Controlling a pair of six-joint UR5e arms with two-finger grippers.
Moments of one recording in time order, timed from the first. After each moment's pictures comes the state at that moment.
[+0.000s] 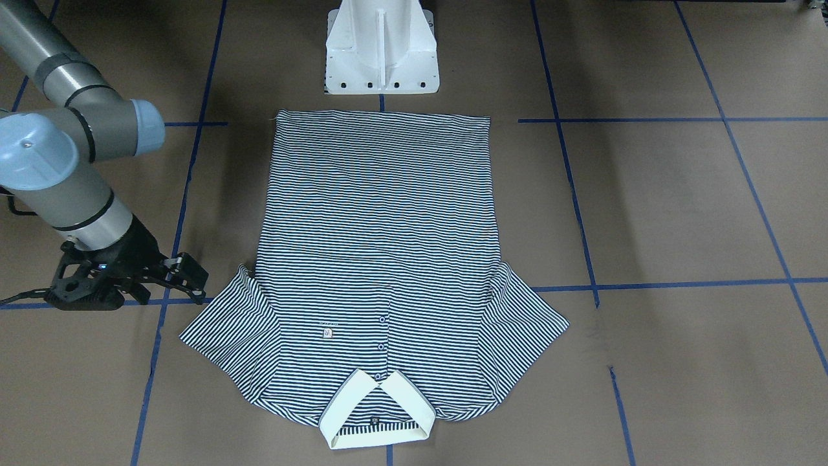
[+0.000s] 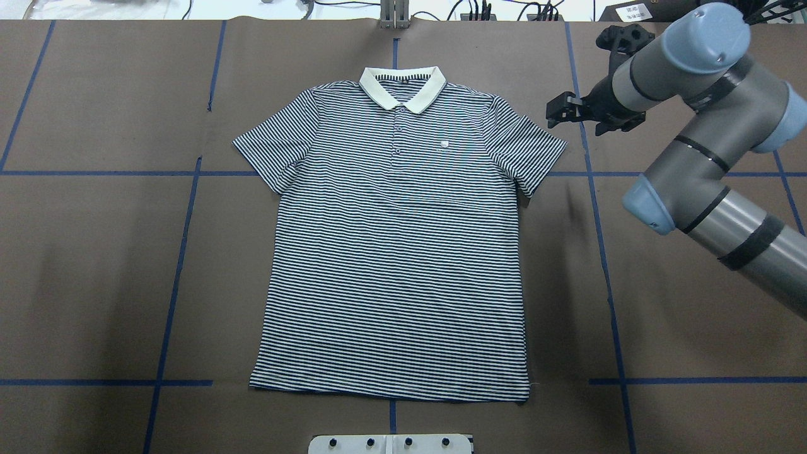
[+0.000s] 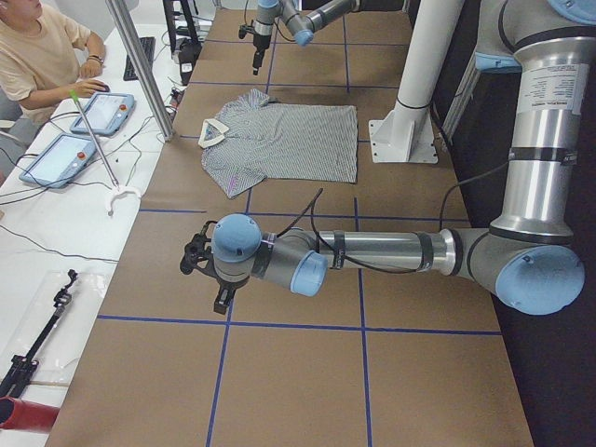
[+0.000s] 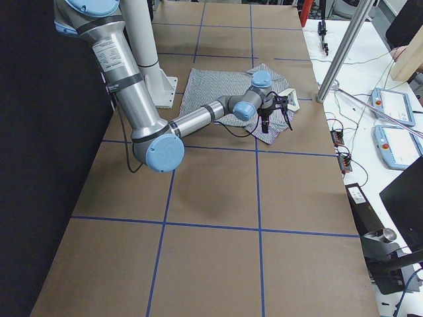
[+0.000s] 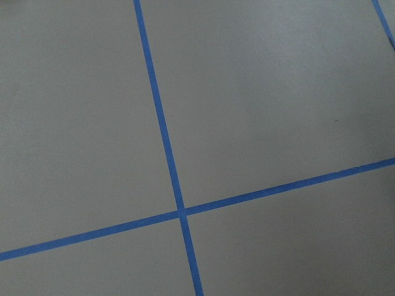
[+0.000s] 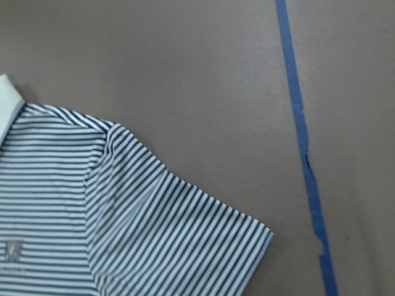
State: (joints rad) left arm -1.60 -1.61 -1.53 -1.93 -2.49 -0.02; right arm 0.90 -1.11 1.48 -1.06 1.99 1.17
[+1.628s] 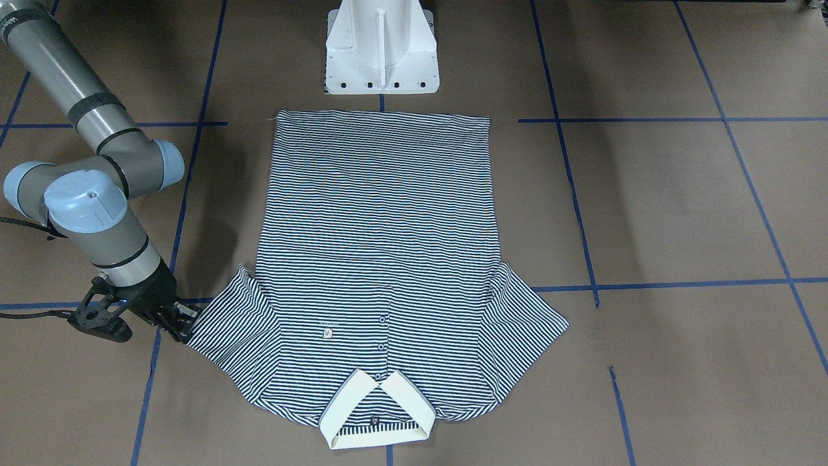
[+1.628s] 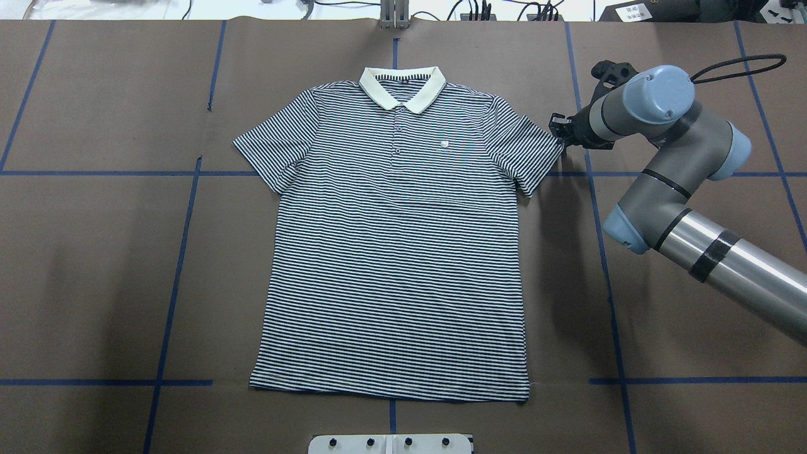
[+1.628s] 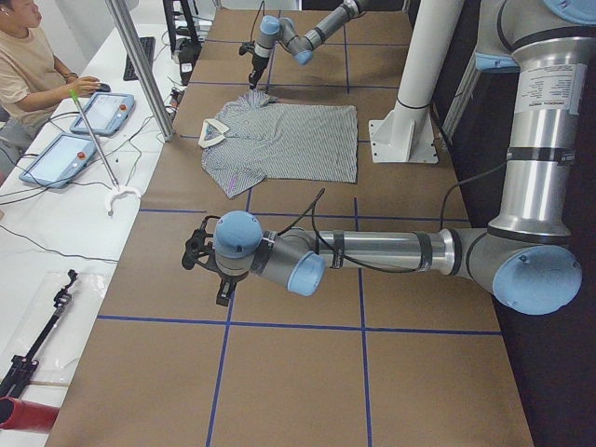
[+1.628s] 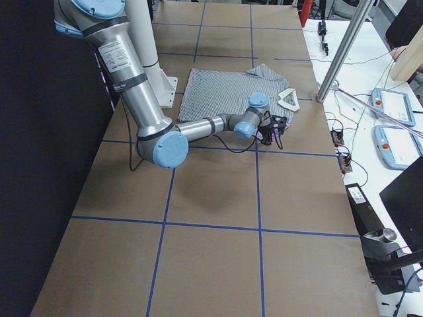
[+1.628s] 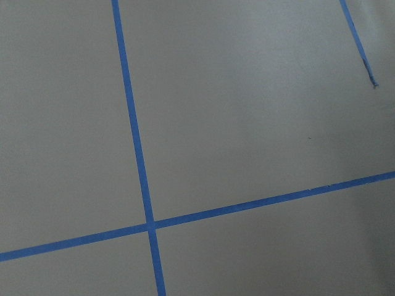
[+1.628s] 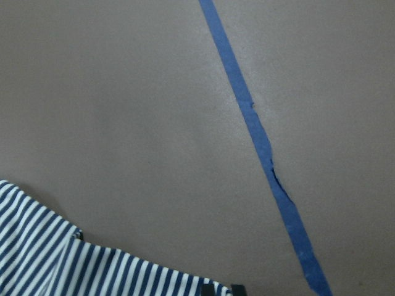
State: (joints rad) left arm -1.58 -1.60 -1.53 -1.99 -2.52 -0.12; right arm 0.85 -1.09 1.27 -0.90 1.86 1.34
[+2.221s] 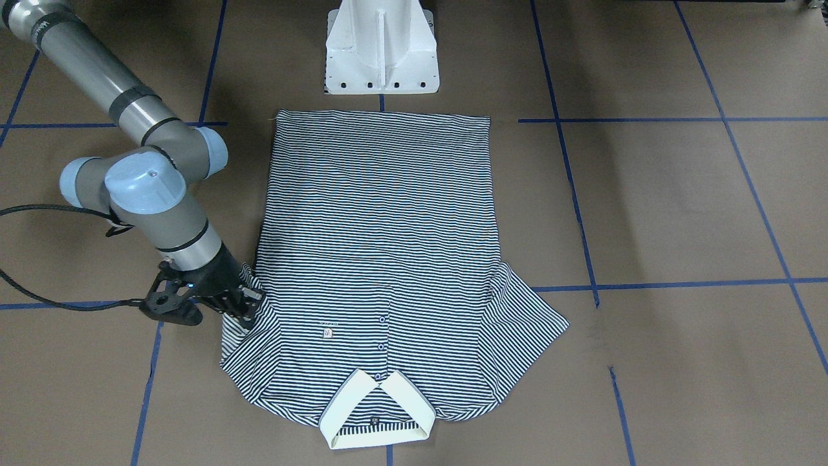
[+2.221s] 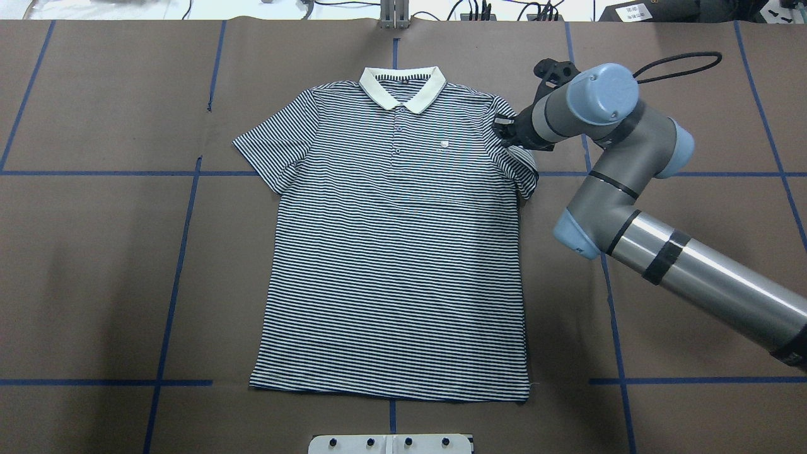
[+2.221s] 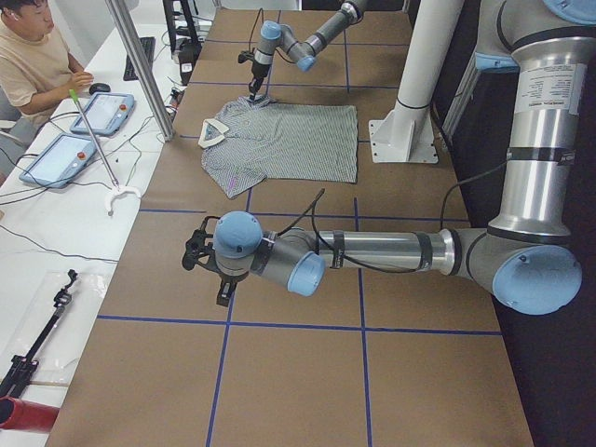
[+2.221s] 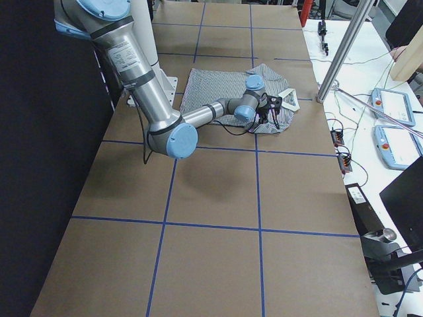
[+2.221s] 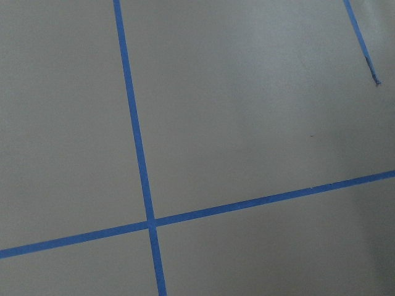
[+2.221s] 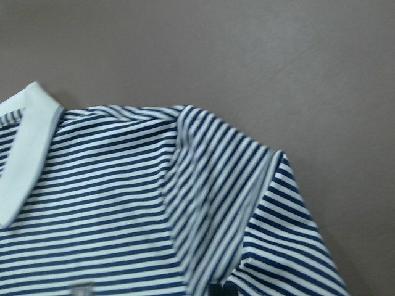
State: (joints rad) left arm -1.58 -1.60 -1.53 -1.99 -2.52 -0.13; right arm 0.76 -0.95 1.28 -0.92 1.85 1.43
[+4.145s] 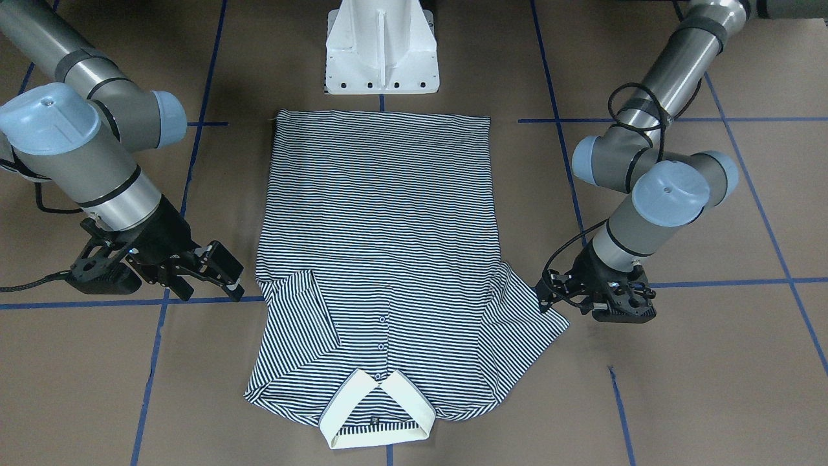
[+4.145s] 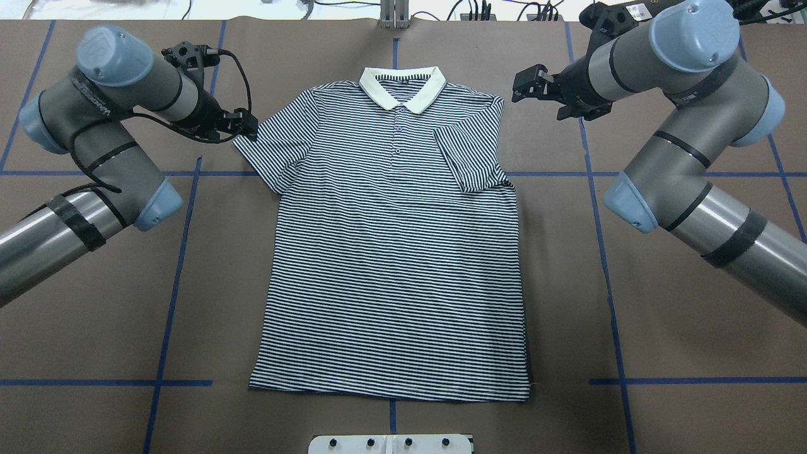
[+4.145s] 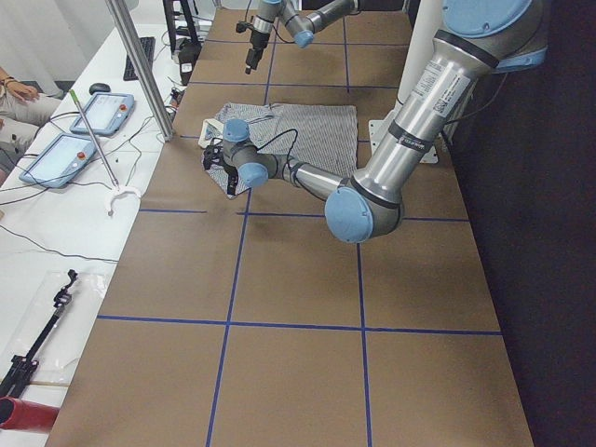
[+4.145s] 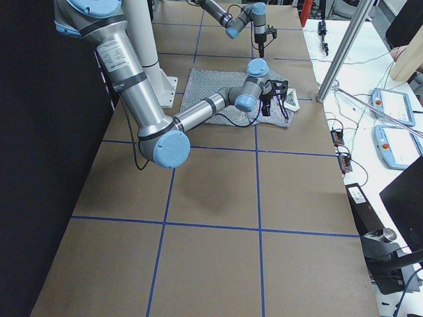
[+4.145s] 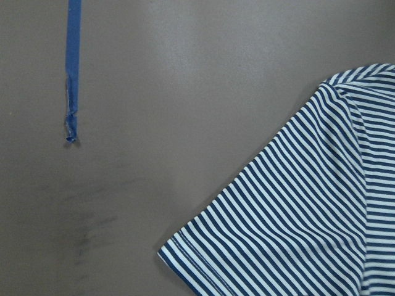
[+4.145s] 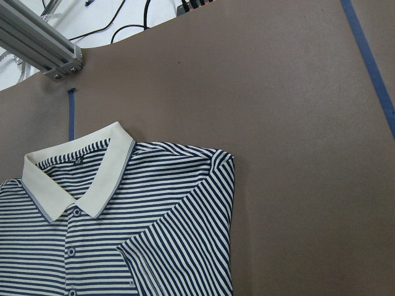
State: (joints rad) left arm -0.87 -2.16 -1.21 -2.21 -2.04 -1.00; right arm 0.91 -1.08 1.56 -0.99 2.01 1.30
